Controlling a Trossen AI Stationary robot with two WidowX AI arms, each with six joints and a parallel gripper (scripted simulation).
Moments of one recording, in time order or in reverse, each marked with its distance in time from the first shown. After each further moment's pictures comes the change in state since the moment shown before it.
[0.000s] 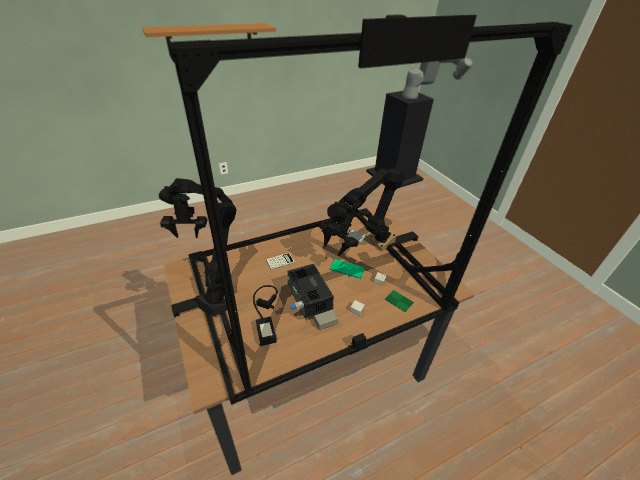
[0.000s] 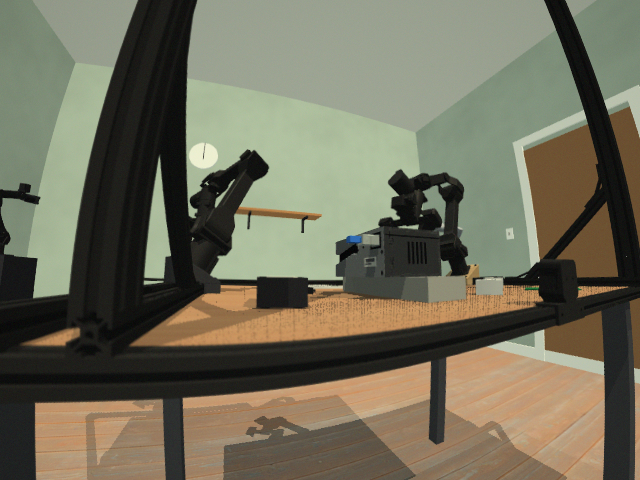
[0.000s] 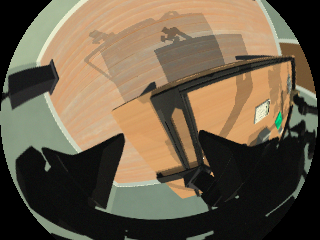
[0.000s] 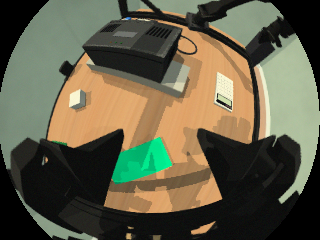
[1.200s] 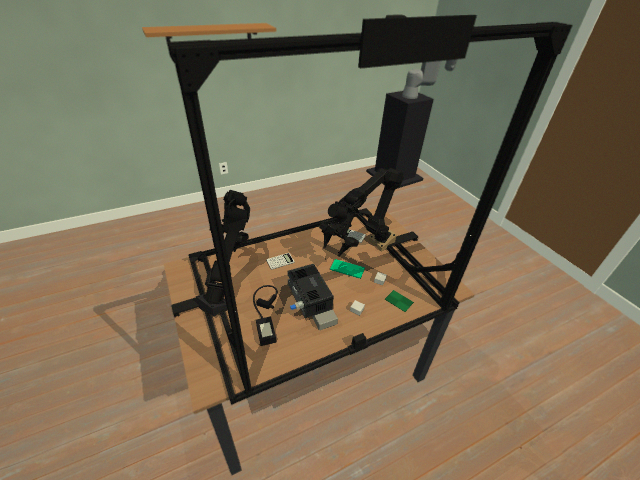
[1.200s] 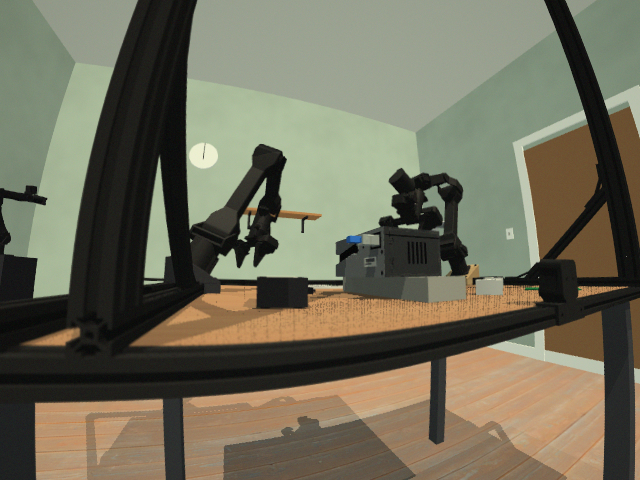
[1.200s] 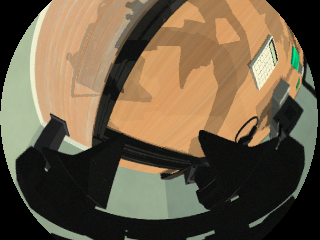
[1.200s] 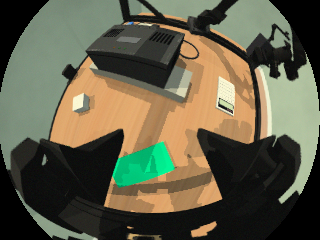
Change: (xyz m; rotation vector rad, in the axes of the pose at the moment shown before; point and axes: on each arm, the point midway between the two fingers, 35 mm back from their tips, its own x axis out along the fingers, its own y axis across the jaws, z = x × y) left arm 0.070 -0.174 0.018 0.563 0.257 0.082; right arm -0.001 0.005 0.007 0.003 -0.032 0.016
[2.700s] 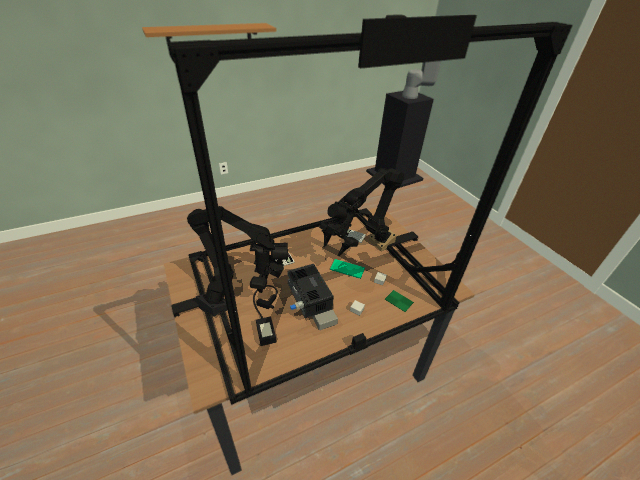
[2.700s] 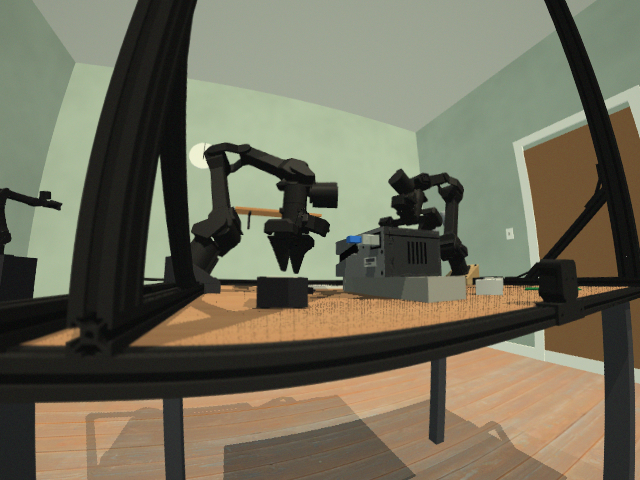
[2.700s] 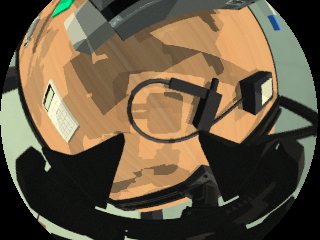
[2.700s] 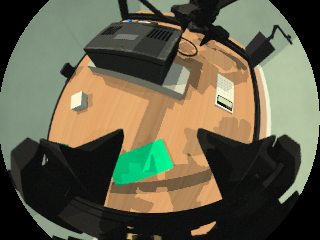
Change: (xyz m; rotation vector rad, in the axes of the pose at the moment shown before) left arm 0.058 -0.272 -0.087 1.177 -0.247 0.221; right arm 0.000 -0.003 -0.004 0.002 0.018 -0.010
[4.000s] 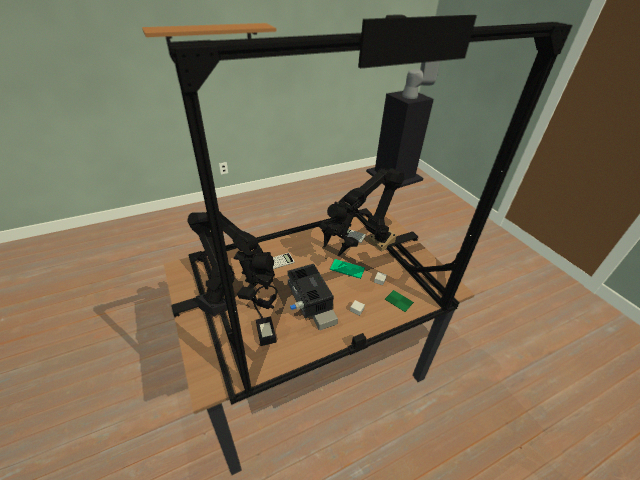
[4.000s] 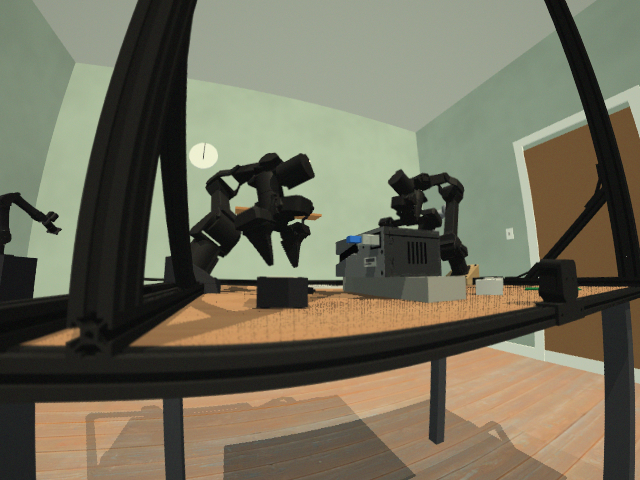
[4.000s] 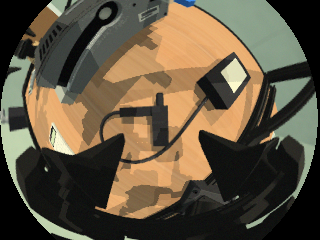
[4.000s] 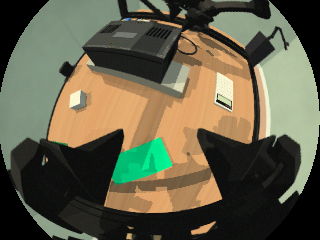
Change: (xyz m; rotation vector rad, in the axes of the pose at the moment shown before) left arm -0.007 -0.067 0.001 0.258 -0.289 0.013; right arm 0.000 -0.002 -0.002 -0.002 0.011 -0.006
